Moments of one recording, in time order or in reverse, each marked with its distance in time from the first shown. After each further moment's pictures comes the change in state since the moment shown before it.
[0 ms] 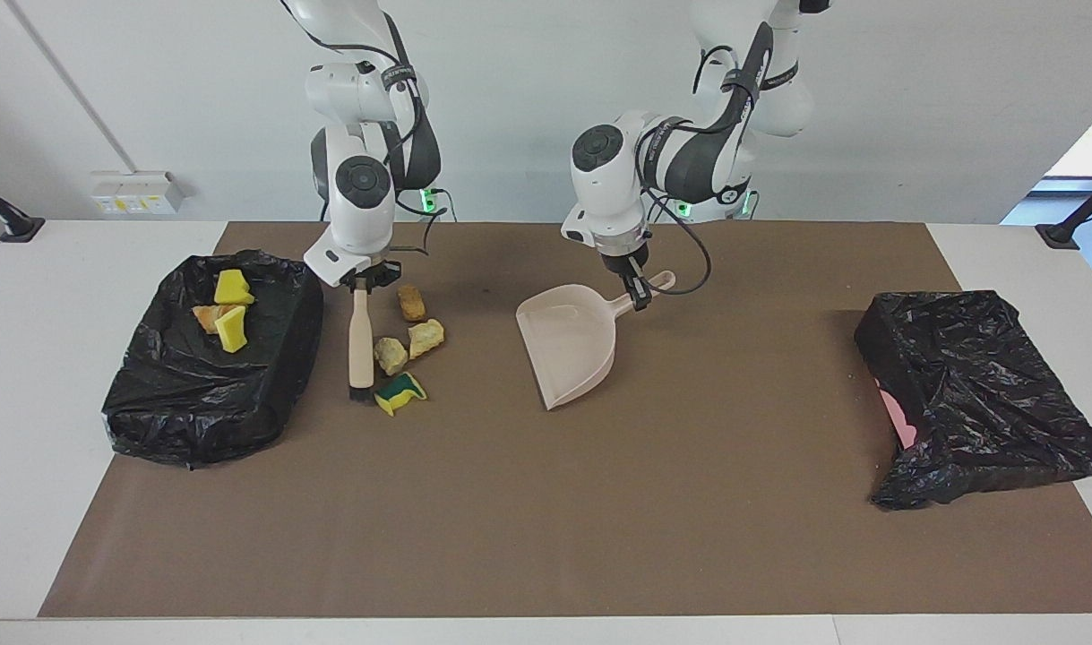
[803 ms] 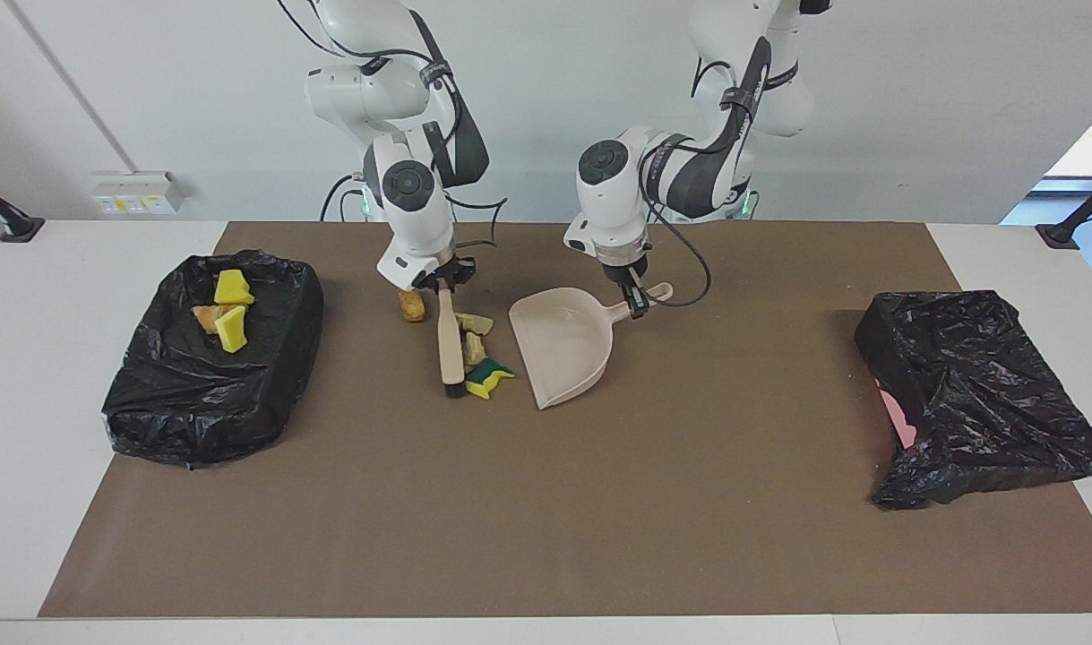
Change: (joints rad) left arm 0.002 0.013 0.002 -0.071 -0.015 0.089 0.001; right arm 0.194 0.044 0.012 0.008 0.419 0.107 -0.010
